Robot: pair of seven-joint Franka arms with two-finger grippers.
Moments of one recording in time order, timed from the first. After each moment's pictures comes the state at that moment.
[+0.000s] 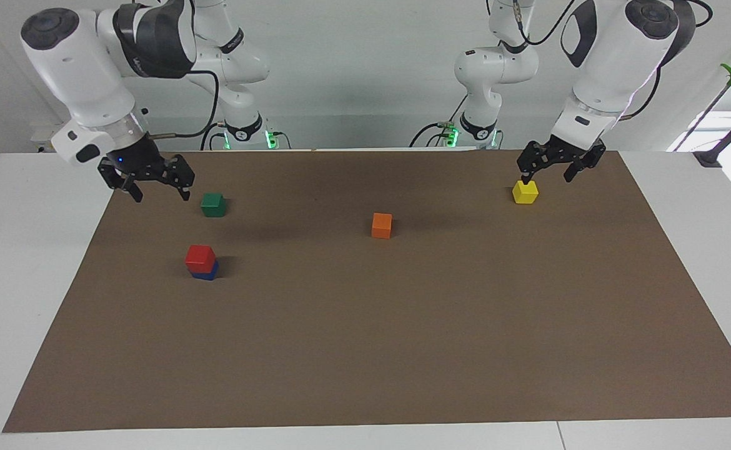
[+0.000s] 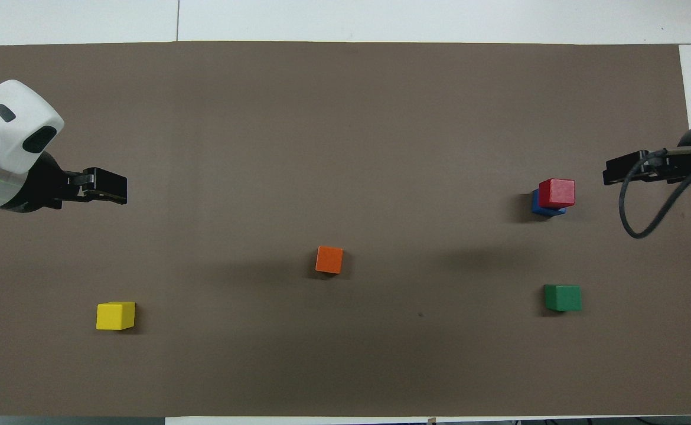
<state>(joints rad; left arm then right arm) 0.02 -0.05 -0.18 -1.73 -0.02 1.66 -0.15 0.05 -0.03 -0.08 -1.70 0.01 1.68 -0.03</state>
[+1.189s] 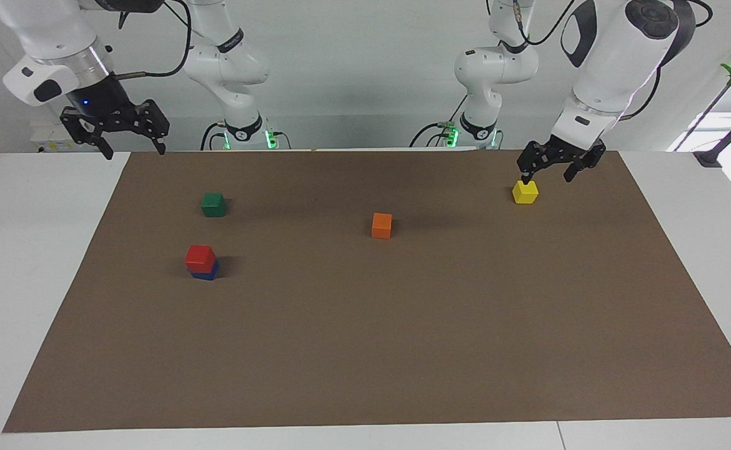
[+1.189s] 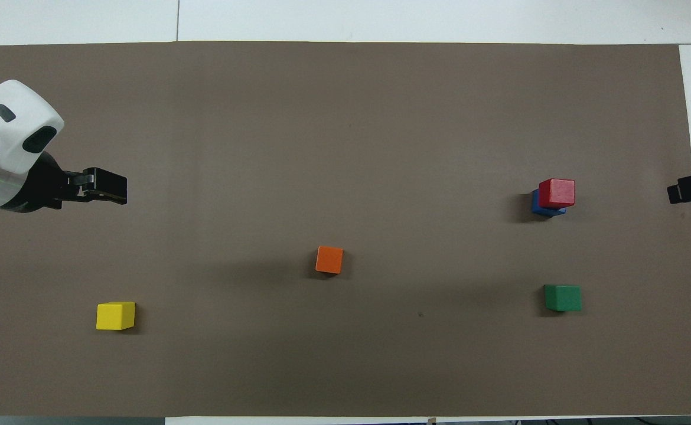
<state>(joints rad) 0.02 -0.05 -0.18 -1.73 -0.02 1.66 -0.15 -0.06 -0.06 -0.02 -1.56 0.01 1.48 -0.16</state>
